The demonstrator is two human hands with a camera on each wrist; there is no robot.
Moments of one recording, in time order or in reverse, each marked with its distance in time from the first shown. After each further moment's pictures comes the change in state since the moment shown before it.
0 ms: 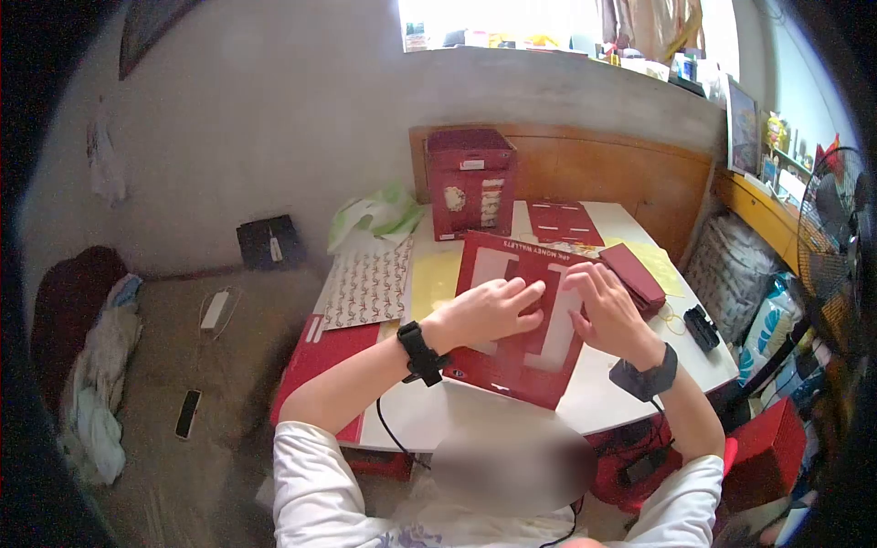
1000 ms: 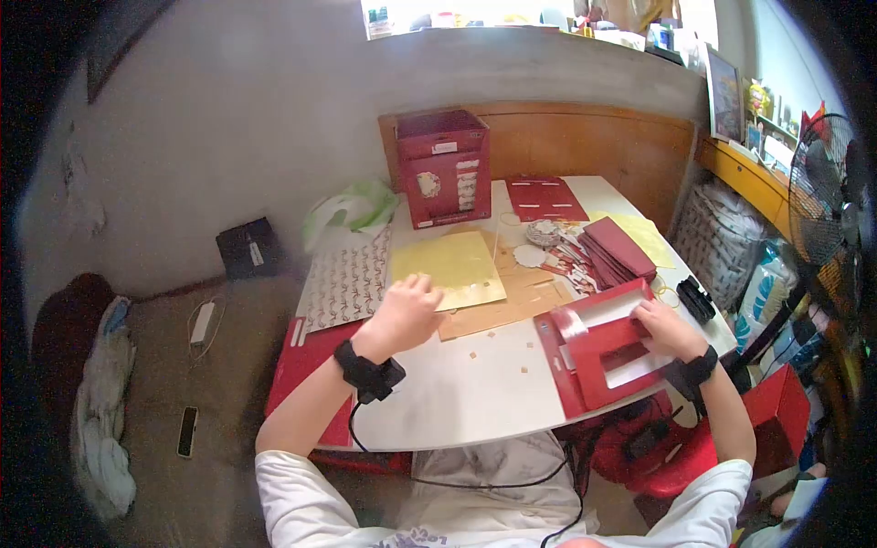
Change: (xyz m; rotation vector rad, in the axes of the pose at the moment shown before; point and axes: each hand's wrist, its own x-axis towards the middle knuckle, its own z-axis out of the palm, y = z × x) left_hand -0.073 0.001 0.027 -0.137 -0.198 -0.486; right_hand -0.140 0.101 -0.001 -0.155 -0.468 0.283
